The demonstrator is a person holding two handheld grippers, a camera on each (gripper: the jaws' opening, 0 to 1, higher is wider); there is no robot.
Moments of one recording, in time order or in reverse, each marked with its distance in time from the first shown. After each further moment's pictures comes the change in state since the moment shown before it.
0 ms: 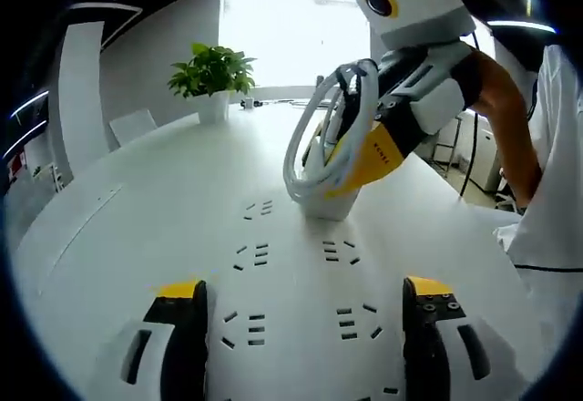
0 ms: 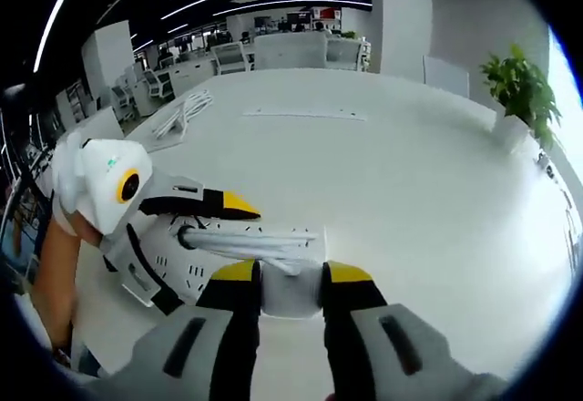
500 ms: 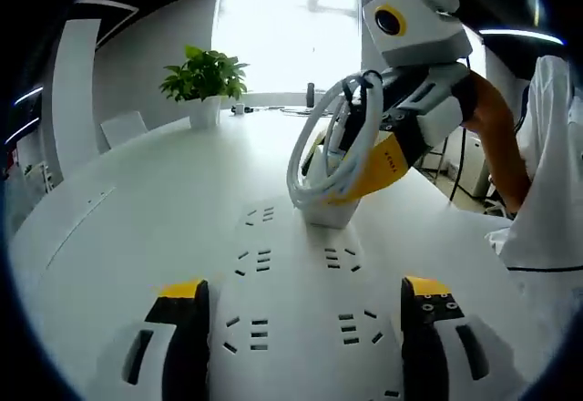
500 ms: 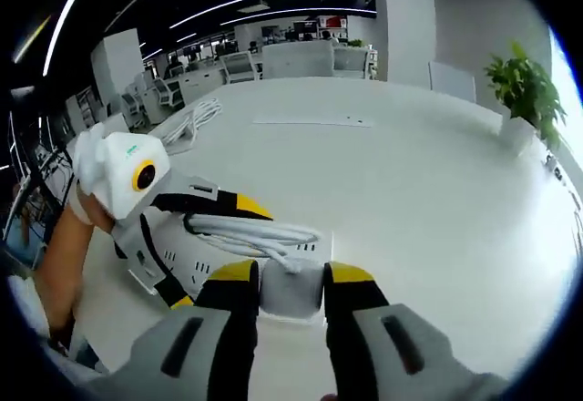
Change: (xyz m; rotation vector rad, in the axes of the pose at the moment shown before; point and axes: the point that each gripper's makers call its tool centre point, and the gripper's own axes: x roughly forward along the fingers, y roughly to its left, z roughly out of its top) left arm -0.002 -0.003 0.005 -0.006 -0.030 -0.053; right arm 0.001 0.006 0.005 -0.110 -0.089 0.172
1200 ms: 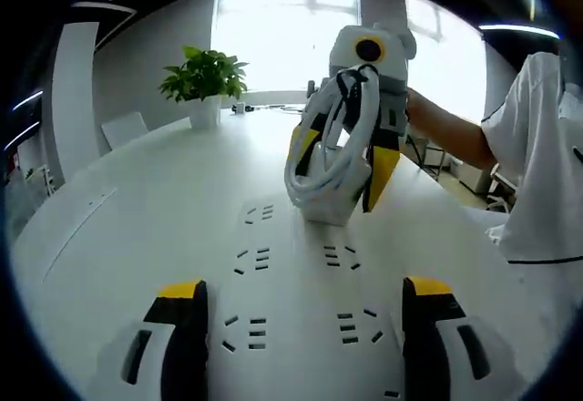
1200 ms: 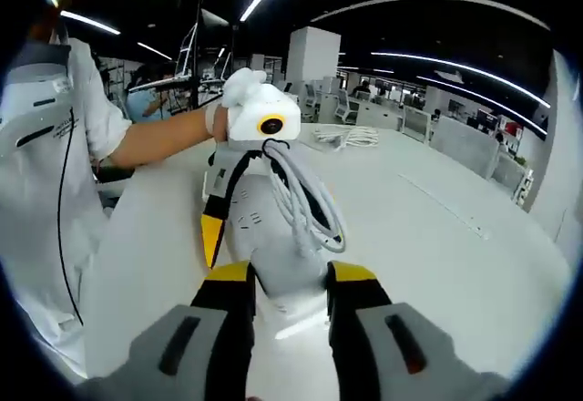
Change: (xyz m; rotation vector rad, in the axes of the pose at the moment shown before) left arm -0.003 -0.006 -0.003 0.013 0.007 0.011; right arm -0.002 0.015 -0.013 -0.571 -0.186 0.551
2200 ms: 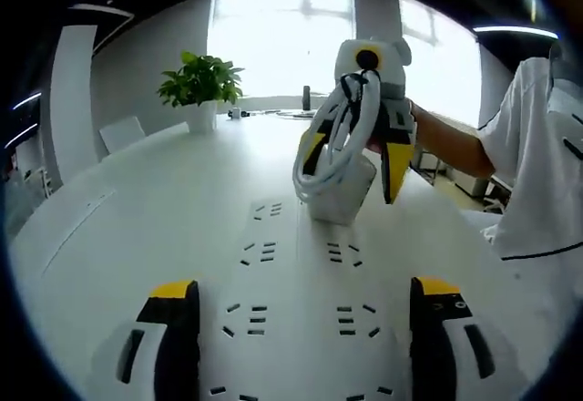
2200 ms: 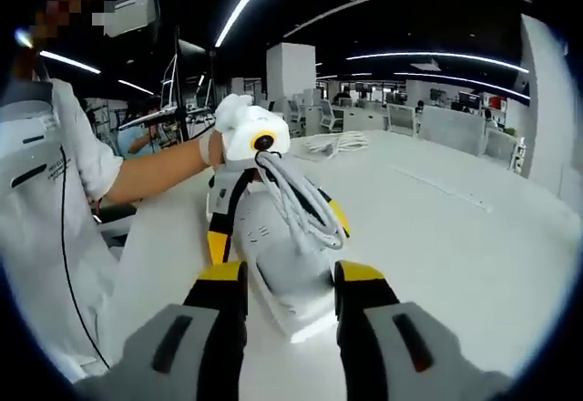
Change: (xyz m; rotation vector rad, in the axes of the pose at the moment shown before) left arm -0.011 -0.003 -0.002 -0.017 -0.038 -0.010; right arm -0.007 0.012 0.006 0.198 -0.093 -0.034
